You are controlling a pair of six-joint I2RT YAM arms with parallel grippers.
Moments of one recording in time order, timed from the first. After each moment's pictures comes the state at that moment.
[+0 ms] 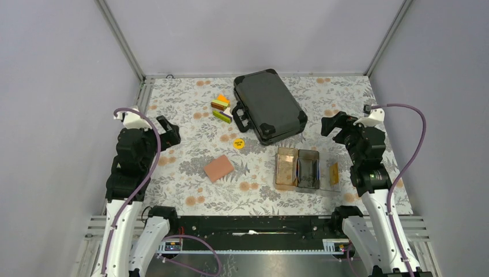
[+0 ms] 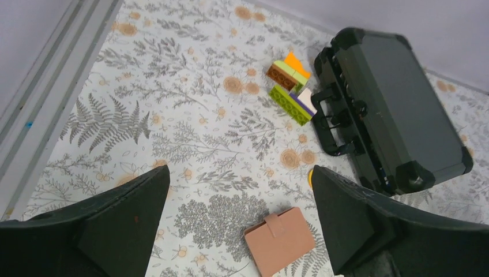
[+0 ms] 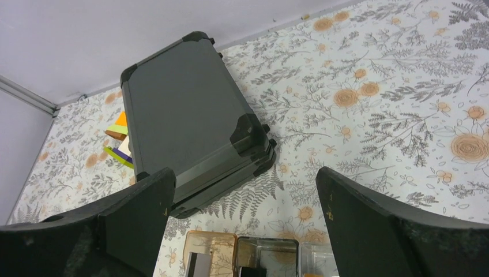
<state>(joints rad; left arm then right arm) -0.09 0.61 0.88 -0.57 -0.11 -0.37 0.06 0.68 0.67 -0.16 -0.02 0.39</state>
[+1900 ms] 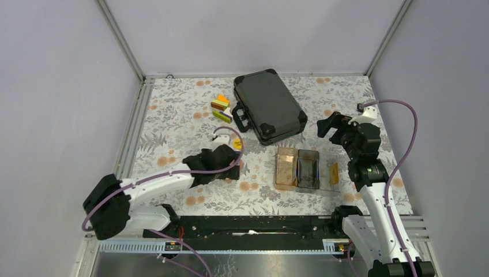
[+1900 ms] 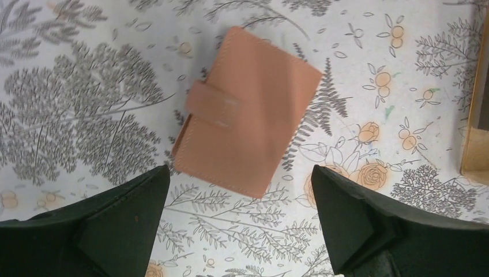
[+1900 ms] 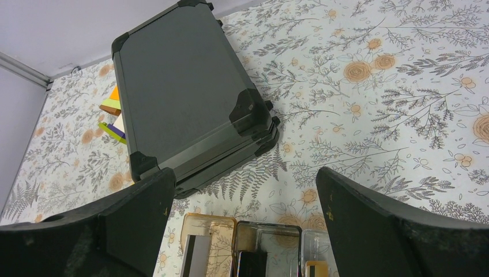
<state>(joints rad) -0.88 1.20 0.67 -0.46 -0.35 -0.71 0.06 0.75 0.67 -0.19 -0.07 0.39</state>
